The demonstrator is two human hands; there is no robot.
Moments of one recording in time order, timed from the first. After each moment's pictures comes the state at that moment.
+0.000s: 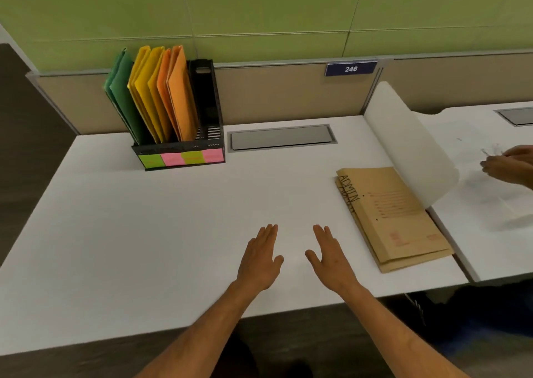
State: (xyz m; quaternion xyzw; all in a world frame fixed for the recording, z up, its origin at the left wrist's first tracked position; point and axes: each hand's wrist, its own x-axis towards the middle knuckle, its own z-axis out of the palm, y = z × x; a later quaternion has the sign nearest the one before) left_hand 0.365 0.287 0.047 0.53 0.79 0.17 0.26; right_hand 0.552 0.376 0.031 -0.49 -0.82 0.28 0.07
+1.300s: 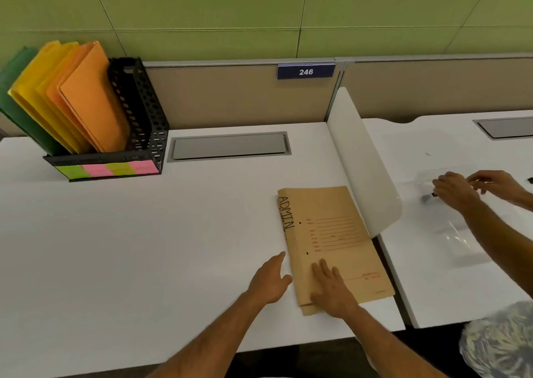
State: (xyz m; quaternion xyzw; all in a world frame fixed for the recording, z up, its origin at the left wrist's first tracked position) left_hand 0.545 0.482 -0.005 0.46 0.76 0.15 0.43; right_hand 0.740 0.560 -0.030 -0.48 -0.79 0.33 -0.20
